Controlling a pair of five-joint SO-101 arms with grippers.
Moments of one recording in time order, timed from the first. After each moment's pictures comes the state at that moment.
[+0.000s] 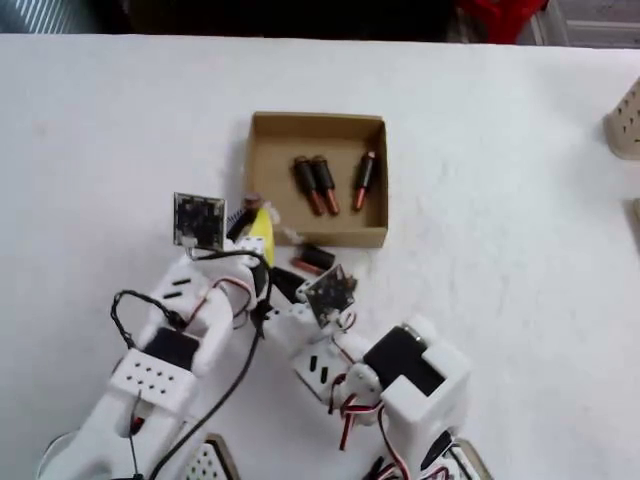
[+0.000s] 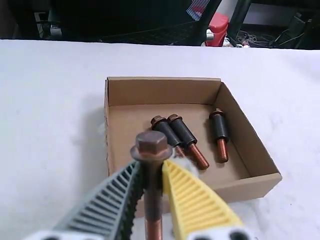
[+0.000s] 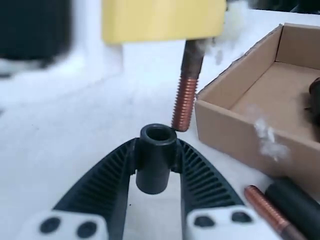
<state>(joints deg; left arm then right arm) 13.9 -55.0 82.5 3.5 15.3 -45.5 16.0 82.9 -79.1 -7.9</state>
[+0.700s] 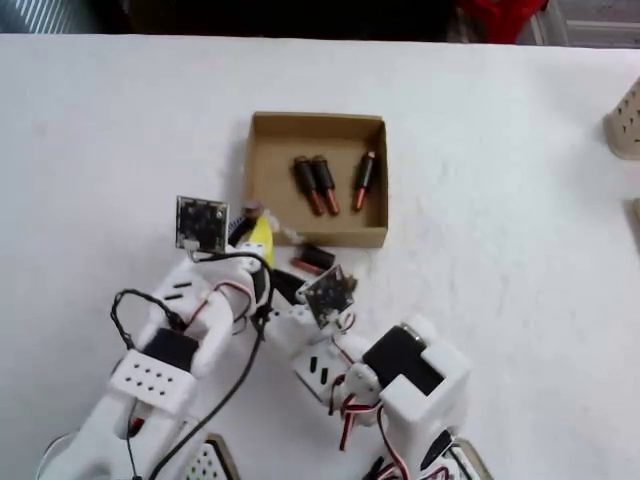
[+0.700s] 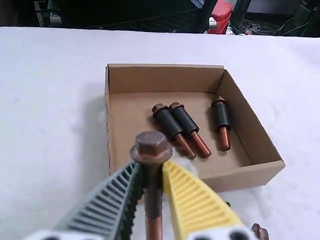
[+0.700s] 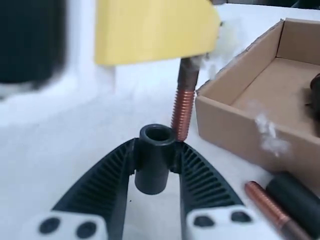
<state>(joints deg) 14.3 -55.6 82.5 10.1 12.4 -45.6 16.0 83.0 -79.1 -8.0</state>
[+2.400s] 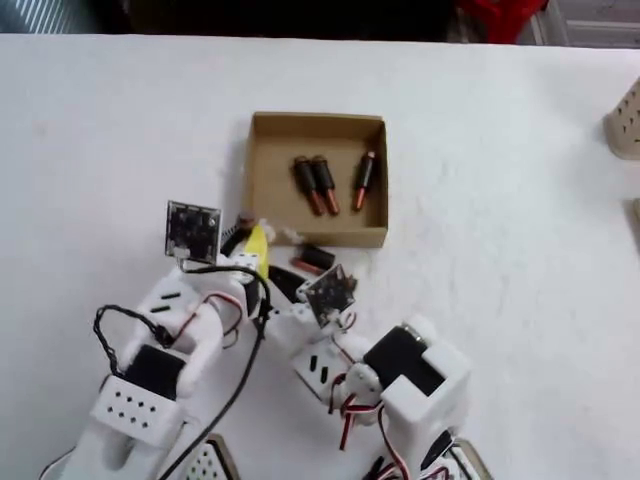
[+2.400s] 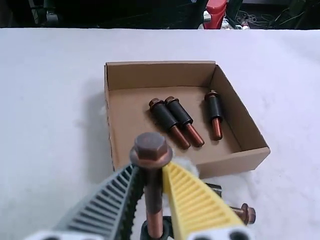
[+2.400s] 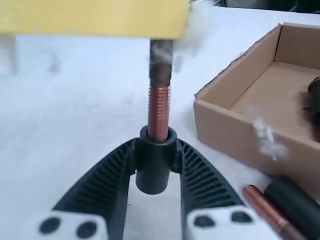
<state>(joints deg) 14.8 -71.5 81.2 26.1 12.5 -45.5 16.0 82.9 -79.1 -8.0</state>
